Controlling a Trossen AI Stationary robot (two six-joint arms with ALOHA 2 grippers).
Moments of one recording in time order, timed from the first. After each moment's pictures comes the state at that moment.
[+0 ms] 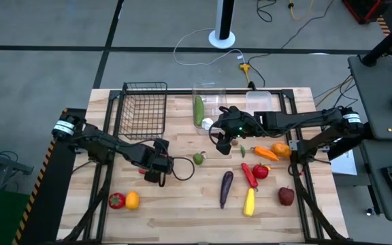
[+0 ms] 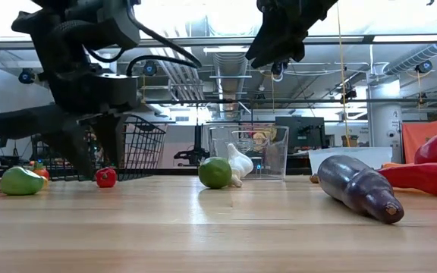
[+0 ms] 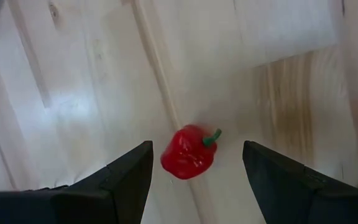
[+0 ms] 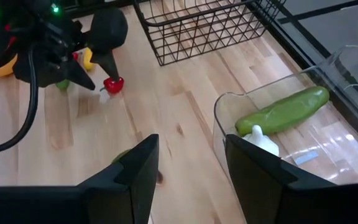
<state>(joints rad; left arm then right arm) -0.25 1.56 0.81 -0.61 -0.35 0.09 -0.03 1.42 1.16 -0.42 0.21 0.22</state>
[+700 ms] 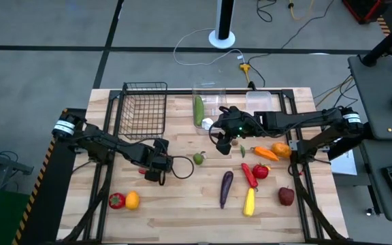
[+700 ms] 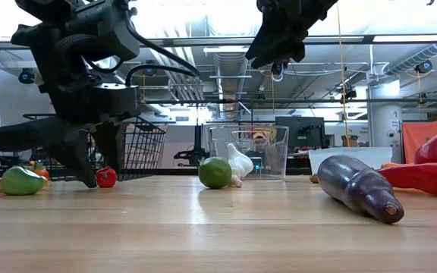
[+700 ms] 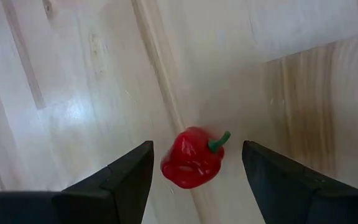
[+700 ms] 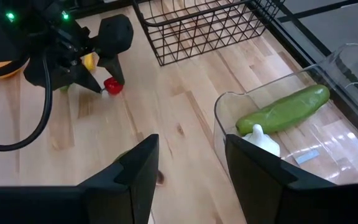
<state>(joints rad) -0.23 1.56 0.75 -0.52 -0.35 0.12 -0.03 1.42 1.16 -0.42 0.21 0.23</state>
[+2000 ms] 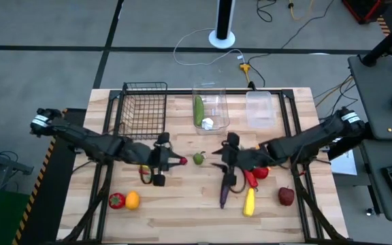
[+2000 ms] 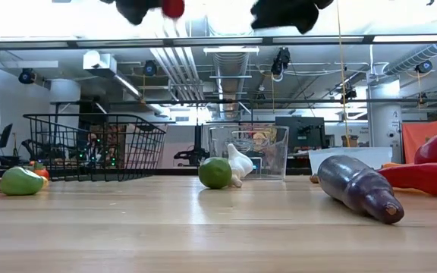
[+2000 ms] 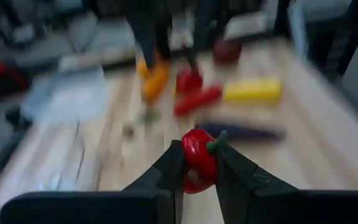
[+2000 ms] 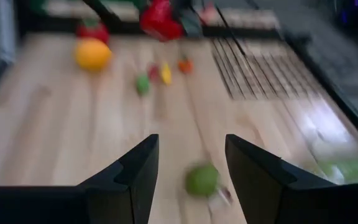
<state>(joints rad) -0.34 1.19 0.83 0.00 -0.31 0.05 0.33 1.42 1.02 -0.12 0.43 0.12</state>
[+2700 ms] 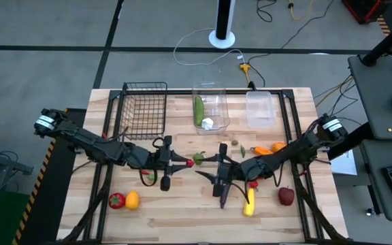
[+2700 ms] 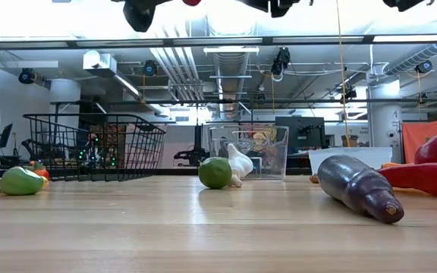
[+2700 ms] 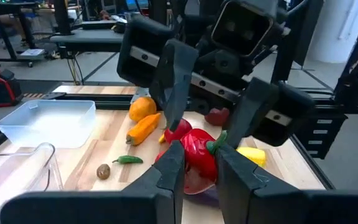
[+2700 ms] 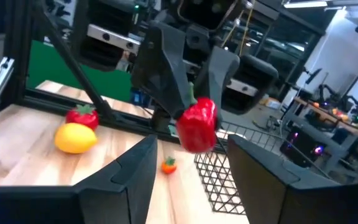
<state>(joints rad) -0.35 1.28 0.74 0.37 -0.36 -0.10 0.39 1.67 0.88 0.81 0.55 -0.38</state>
